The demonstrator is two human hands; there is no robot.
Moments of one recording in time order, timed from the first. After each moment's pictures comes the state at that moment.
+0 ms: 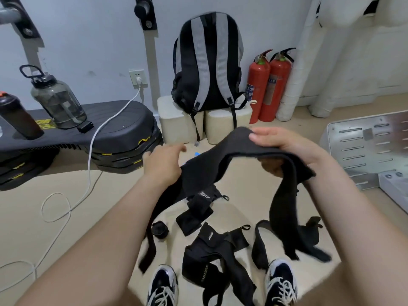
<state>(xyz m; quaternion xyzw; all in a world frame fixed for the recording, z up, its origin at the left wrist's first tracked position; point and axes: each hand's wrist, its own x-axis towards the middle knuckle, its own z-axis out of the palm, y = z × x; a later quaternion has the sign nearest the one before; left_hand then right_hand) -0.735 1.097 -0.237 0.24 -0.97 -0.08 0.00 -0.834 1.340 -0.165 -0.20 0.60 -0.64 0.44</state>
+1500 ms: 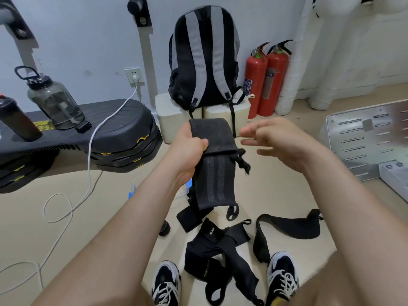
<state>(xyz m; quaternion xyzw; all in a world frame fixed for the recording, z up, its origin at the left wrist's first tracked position) -0.738 1.166 -0.186 0.25 -0.65 -0.71 0.11 -0.836 1.332 -0.169 -0.18 0.79 -0.52 0.27</state>
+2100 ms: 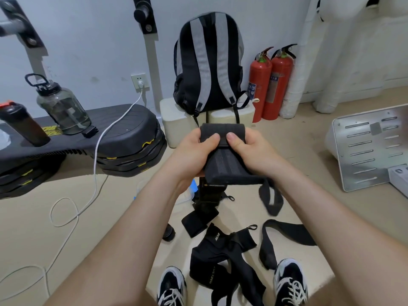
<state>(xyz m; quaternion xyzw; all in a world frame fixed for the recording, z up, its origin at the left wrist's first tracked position) -0.728 1.160 -0.180 0.20 -0.68 -0.70 0.07 -0.809 1.290 -0.191 -0.28 0.74 -0.58 0.20</state>
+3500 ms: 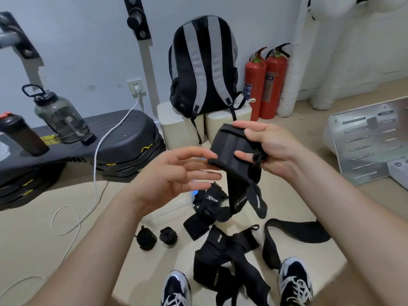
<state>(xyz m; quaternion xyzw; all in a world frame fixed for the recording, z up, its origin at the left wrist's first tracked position) -0.677 1.135 -0.170 0.05 -0.65 -0.75 -0.06 -0.817 1.307 -0.167 -0.04 0.57 -0.76 0.31</state>
